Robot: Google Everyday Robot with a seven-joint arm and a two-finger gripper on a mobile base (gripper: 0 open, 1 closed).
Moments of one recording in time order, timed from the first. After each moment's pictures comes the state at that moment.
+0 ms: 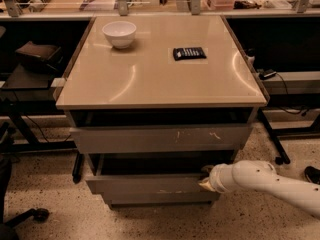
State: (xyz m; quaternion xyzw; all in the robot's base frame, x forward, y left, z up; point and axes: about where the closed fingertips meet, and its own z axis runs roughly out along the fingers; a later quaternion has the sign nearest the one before) arm 0.534 -0.177 0.421 -0.52 0.80 0.09 0.28
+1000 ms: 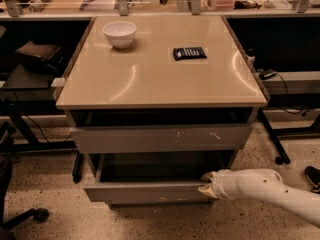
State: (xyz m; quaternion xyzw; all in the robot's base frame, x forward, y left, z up) arm 0.511 -0.174 0.436 -0.52 0.80 0.08 0.30
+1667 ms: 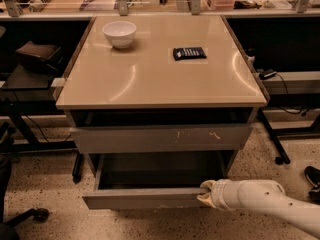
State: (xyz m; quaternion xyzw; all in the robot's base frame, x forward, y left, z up) arm 0.477 -0.164 0.435 -0.51 0.80 0.10 0.30
